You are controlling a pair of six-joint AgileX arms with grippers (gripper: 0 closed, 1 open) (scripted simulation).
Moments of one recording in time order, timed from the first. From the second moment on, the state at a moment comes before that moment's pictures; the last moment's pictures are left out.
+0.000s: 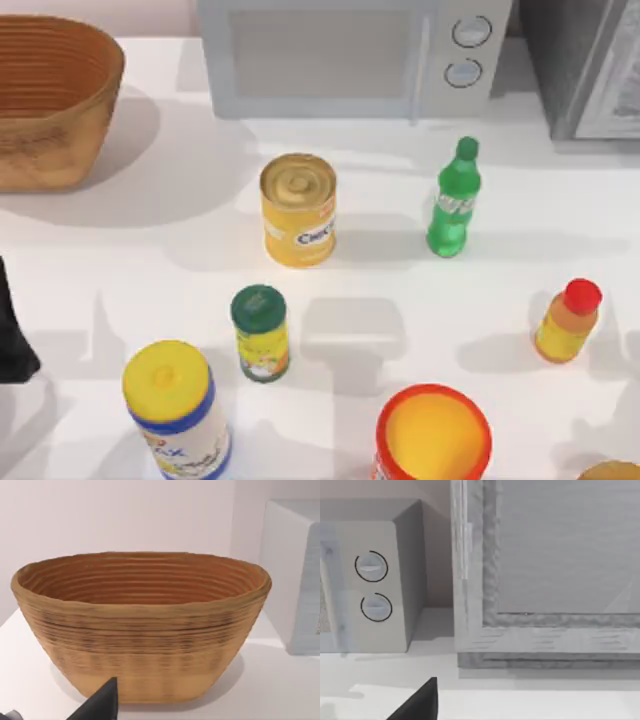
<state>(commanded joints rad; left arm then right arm) 0.00 0.00 0.00 0.00 0.00 0.00 0.00 0.00 0.00 0.00 0.00 0.00</state>
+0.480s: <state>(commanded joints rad) -0.10 0.22 0.07 0.05 0.00 0.02 0.00 0.00 0.00 0.00 0.00 0.00</state>
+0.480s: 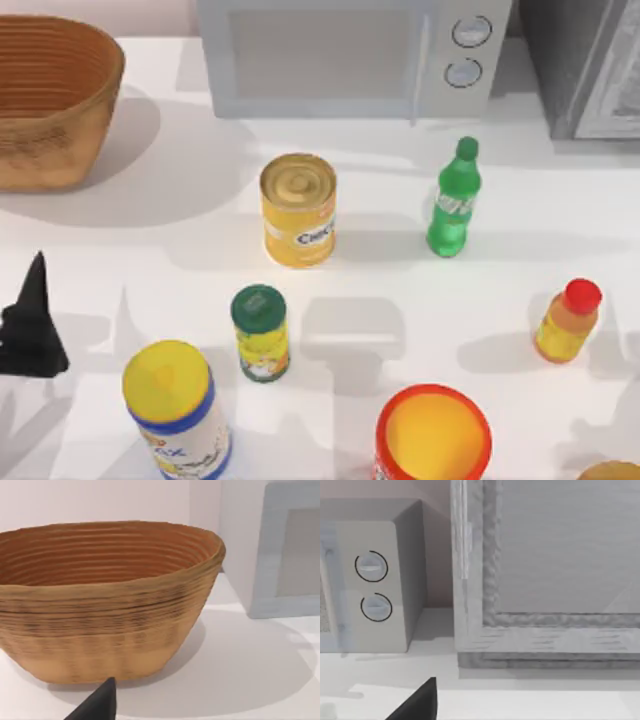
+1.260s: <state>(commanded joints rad) -0.62 1.52 0.65 0.52 0.05 0.03 0.00 0.00 0.00 0.00 0.00 0.00</state>
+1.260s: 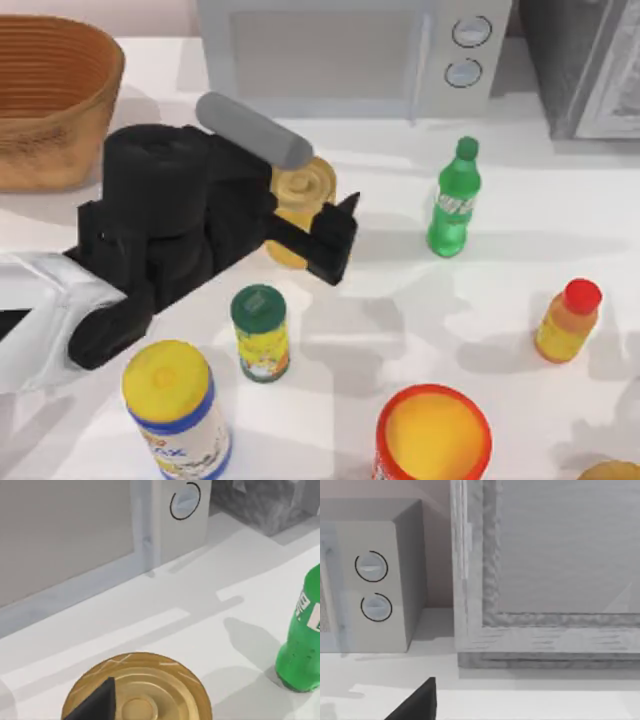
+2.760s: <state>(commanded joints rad) -0.79 2.18 1.15 0.63 0.04 0.02 0.00 0.00 0.00 0.00 0.00 0.00</state>
